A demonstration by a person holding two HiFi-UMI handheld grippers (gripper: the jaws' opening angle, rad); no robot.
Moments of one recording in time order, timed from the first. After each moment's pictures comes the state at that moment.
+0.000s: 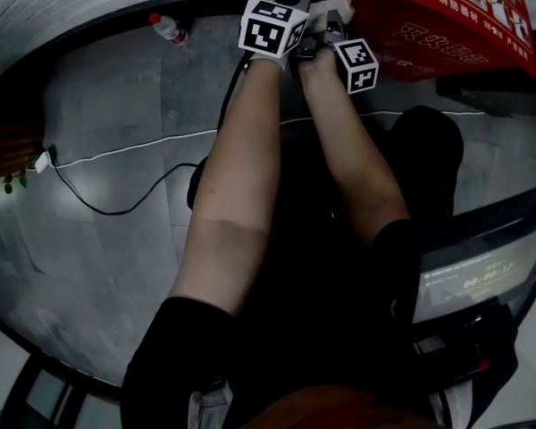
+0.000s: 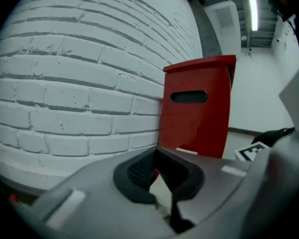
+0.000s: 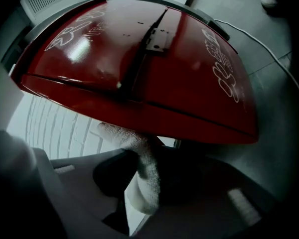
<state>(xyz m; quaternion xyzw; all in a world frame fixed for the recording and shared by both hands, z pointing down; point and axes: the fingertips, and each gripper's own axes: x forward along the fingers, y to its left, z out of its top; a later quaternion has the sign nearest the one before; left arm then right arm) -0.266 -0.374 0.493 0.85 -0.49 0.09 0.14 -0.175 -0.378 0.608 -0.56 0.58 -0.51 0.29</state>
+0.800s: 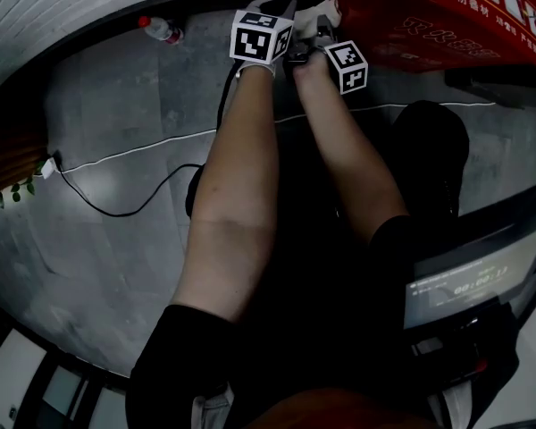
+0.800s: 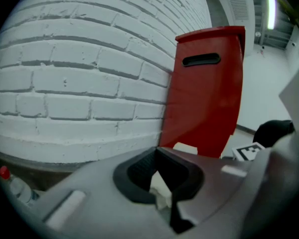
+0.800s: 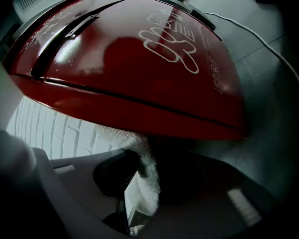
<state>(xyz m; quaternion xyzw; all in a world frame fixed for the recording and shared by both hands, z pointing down) -0.269 -0.375 0.582 0.83 -0.50 0.14 0.21 -0.172 -0.377 0.694 -0.56 0.55 -0.55 0.27</state>
